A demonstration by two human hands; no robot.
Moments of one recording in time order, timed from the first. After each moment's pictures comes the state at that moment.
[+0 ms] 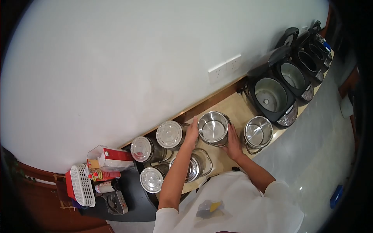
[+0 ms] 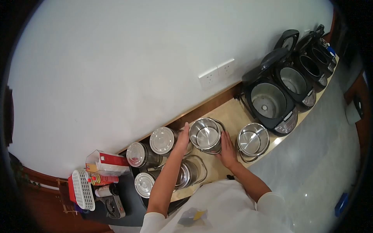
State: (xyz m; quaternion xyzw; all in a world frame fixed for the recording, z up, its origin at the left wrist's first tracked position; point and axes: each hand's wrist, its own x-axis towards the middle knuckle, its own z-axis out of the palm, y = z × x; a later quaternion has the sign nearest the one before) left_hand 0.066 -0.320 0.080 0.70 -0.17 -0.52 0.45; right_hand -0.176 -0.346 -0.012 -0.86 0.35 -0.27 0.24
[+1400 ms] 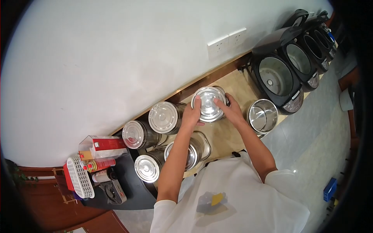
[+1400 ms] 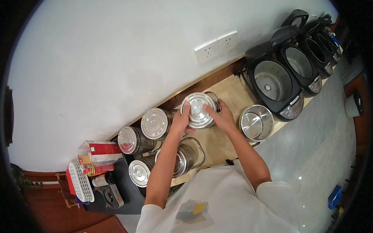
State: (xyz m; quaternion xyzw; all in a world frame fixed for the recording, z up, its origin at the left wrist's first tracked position) left_hand 0.049 -0.327 0.110 0.74 -0.18 -0.50 0.41; right_hand -0.121 -0.407 0.061 -0.58 0.52 -0.26 0.58
